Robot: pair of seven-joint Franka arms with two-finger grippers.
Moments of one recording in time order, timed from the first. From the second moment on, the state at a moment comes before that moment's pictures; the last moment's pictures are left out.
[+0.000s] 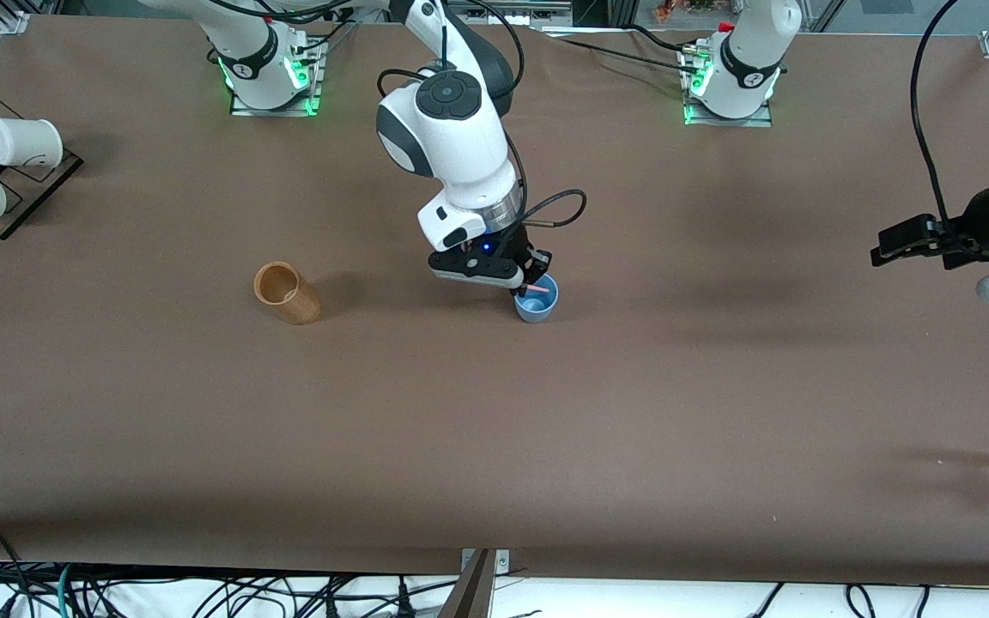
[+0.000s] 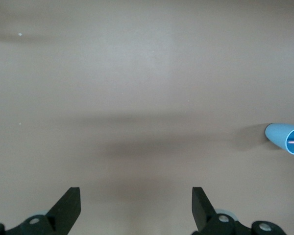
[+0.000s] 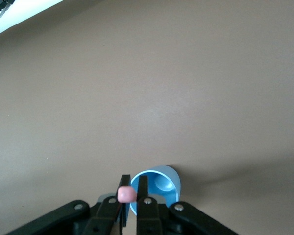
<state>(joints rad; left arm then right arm) 0.02 0.21 0.00 -1.36 -0.06 1.46 0.01 0.81 0.59 -0.04 -1.40 -0.01 2.35 1.07</state>
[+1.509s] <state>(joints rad) 0.00 0.13 0.03 -1.48 -0.05 1.46 0.02 0.69 0.47 -0.22 -1.27 0.04 1.85 0.55</state>
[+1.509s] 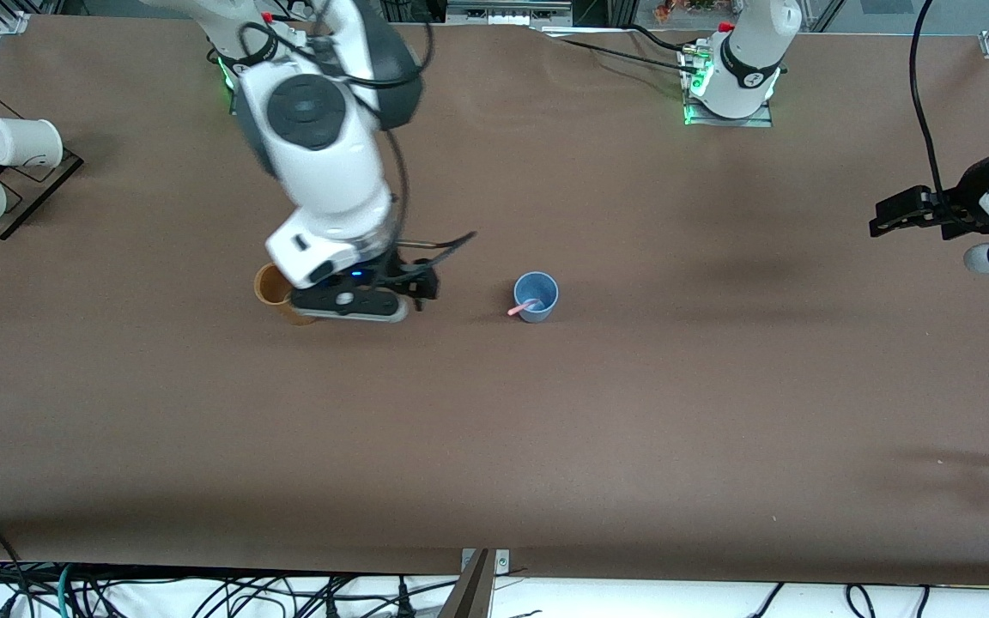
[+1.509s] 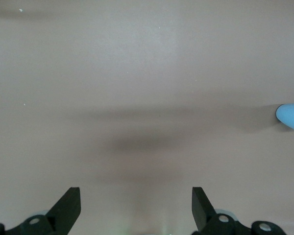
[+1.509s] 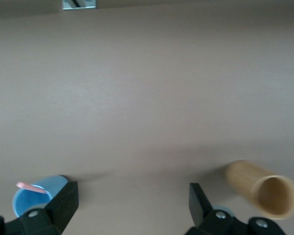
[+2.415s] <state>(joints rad) 0.00 0.13 0.03 -1.48 -0.05 1.46 0.03 0.41 0.19 -0.27 -1.44 0.11 1.56 0.07</state>
